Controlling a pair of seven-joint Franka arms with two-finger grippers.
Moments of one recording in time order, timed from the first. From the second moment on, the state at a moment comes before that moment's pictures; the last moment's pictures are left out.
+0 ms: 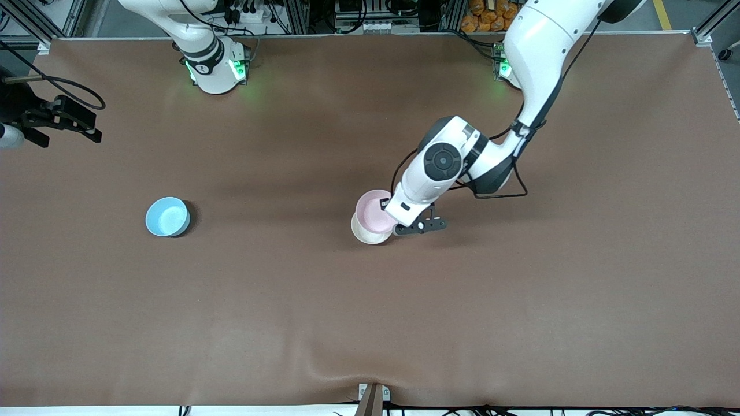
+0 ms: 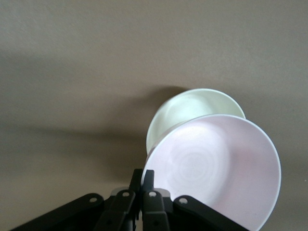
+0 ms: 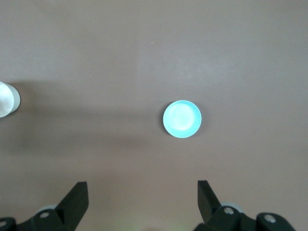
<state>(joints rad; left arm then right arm) -0.40 0.63 -0.34 -1.66 -0.01 2.31 -0.84 -0.01 -0.04 0.02 -1.55 0.03 1.48 -0.06</state>
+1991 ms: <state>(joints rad) -0.23 0.44 -0.29 -1.57 0.03 2.05 -0.84 -0.04 -0.01 0.01 -1.55 0.03 1.49 -0.06</state>
